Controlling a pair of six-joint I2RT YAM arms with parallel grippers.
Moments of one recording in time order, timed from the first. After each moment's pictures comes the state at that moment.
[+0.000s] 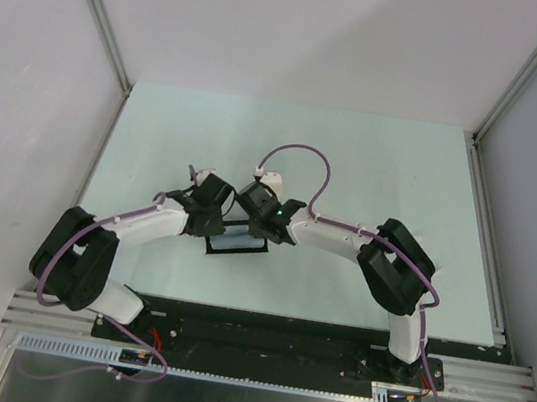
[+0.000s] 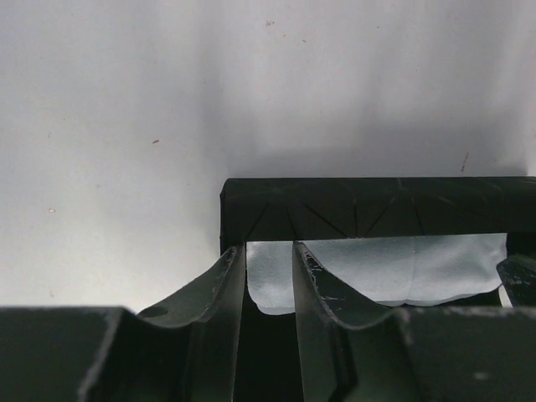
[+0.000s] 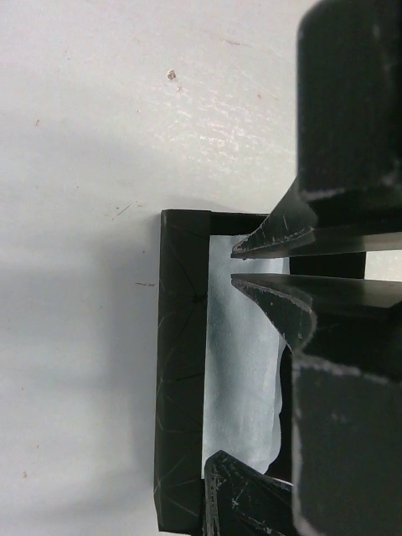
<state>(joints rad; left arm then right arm) -0.51 1.44 0.76 -0.43 -0.28 -0.71 0.99 1.98 1.40 -0.40 0.36 0.70</state>
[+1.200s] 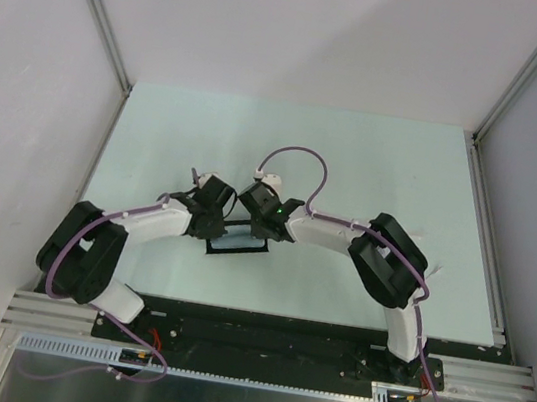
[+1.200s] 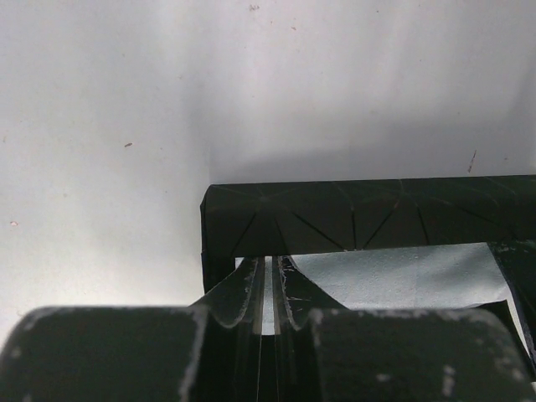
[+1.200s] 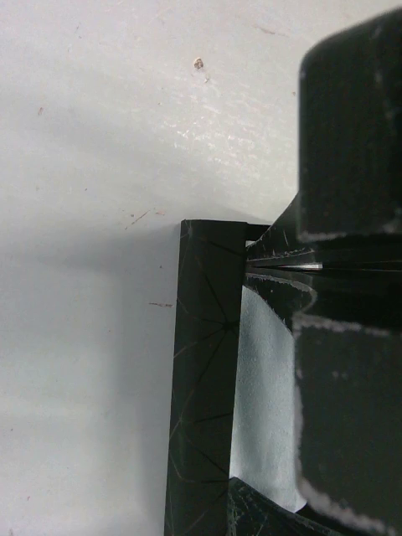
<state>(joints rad) -0.51 1.48 0.74 -0.37 -0.24 -0.71 0.95 2.04 1.40 -0.36 0.30 0.66</state>
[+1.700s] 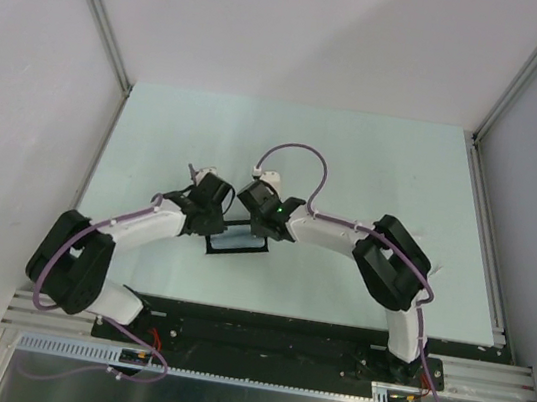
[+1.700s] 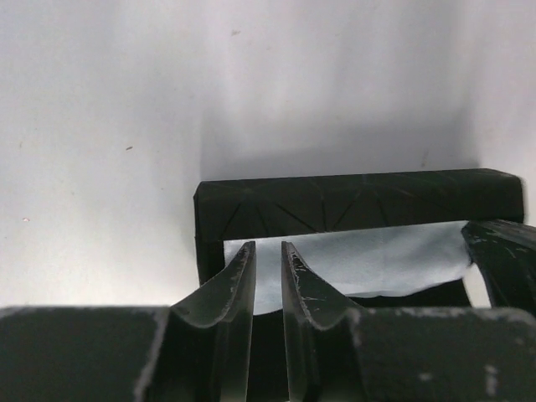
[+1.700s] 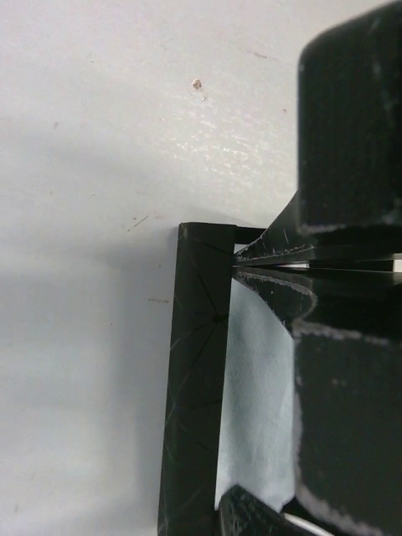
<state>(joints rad) -0.51 1.43 0.74 -0.38 -0.24 -0.71 0.96 2.02 1.40 -0.37 0.33 0.63</state>
